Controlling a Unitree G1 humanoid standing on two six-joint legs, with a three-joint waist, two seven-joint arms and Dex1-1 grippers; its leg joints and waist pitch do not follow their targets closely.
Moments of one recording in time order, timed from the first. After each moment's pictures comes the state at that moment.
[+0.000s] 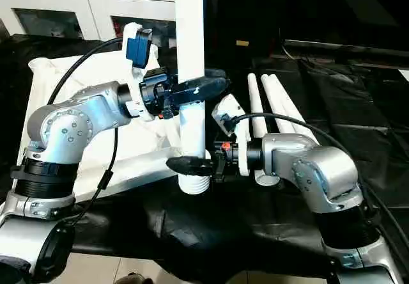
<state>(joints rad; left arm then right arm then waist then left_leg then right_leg) -0.79 0.19 -0.01 0.07 -0.74 0.81 -0.89 -0.51 -0.48 0.16 -0.19 0.63 0.96 0.89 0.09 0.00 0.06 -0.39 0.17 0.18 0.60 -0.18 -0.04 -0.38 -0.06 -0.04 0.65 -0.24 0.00</state>
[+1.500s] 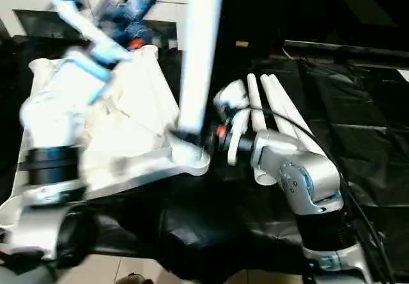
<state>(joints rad) -0.73 0.24 0.16 0.03 -0.63 0.58 -0.63 -0.48 -0.31 0.05 -0.06 0.47 0.65 0.59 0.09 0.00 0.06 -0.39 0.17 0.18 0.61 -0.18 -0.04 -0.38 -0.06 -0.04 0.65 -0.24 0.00</state>
